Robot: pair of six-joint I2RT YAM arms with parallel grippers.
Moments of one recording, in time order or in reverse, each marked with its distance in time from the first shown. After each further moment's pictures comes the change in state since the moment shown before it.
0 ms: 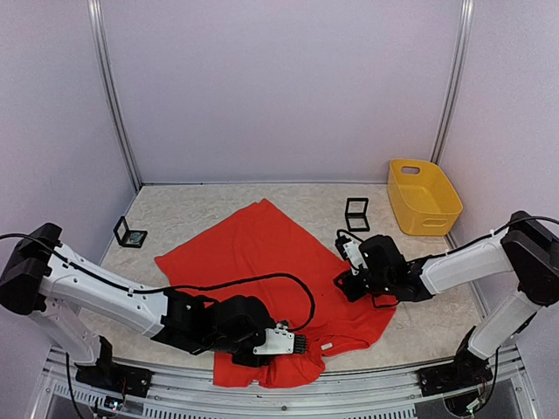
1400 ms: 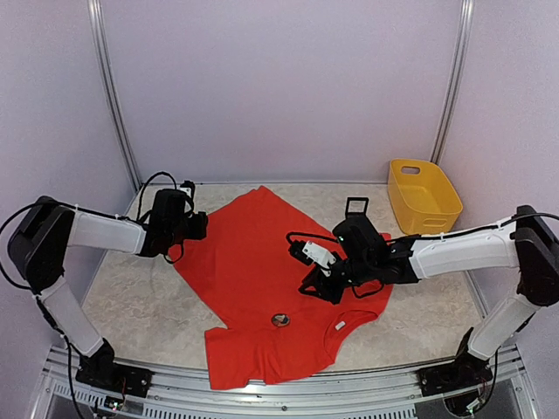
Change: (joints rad) left arm 0.932 0.076 0.014 0.410 -0.038 -0.686; right arm 0.106 0.016 0.298 -0.315 -0.290 -0.356
